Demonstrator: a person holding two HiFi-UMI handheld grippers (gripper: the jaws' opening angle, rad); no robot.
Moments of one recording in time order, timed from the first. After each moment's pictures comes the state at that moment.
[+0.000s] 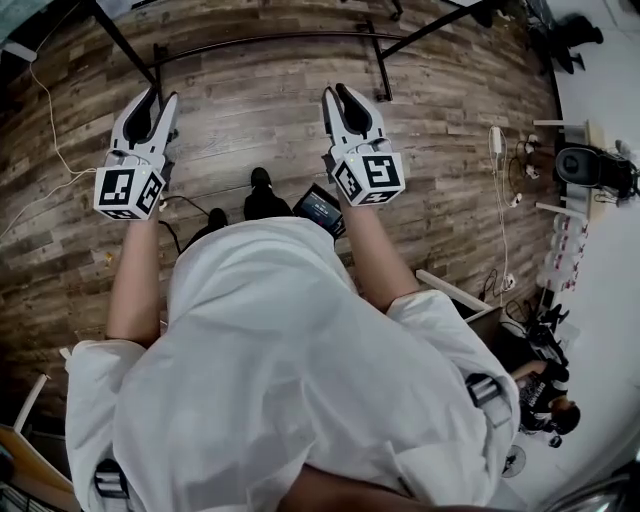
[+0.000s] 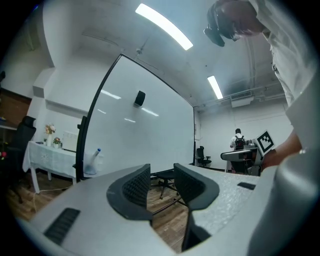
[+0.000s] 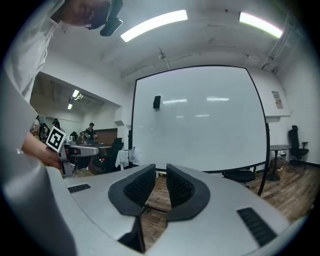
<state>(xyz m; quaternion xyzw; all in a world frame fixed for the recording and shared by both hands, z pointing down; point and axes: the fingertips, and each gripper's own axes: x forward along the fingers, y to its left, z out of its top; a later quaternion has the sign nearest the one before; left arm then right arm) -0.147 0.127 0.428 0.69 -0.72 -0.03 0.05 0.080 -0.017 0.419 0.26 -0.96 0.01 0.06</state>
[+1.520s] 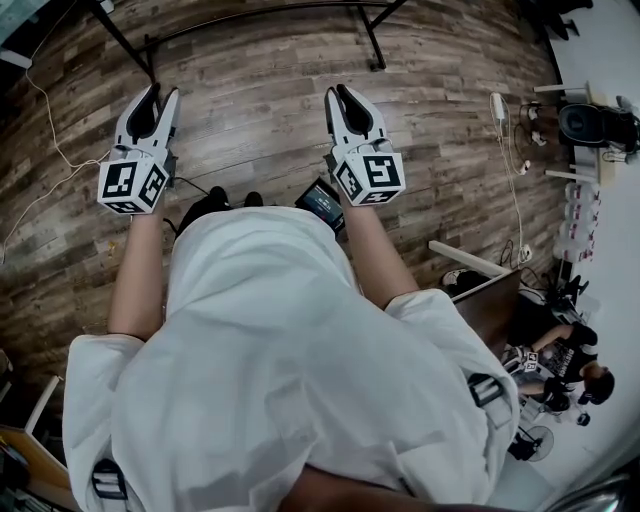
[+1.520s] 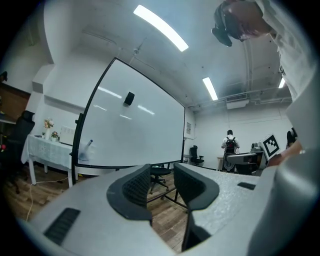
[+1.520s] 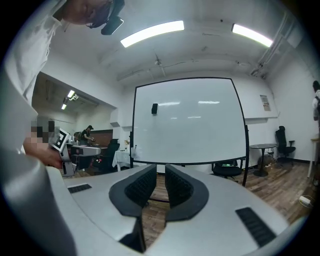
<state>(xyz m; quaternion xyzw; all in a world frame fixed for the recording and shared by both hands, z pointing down) -0.041 0.206 0.442 0.71 -0.70 -0.04 0.06 0.205 0.088 0.436 0.30 -0.95 0.02 0.05</state>
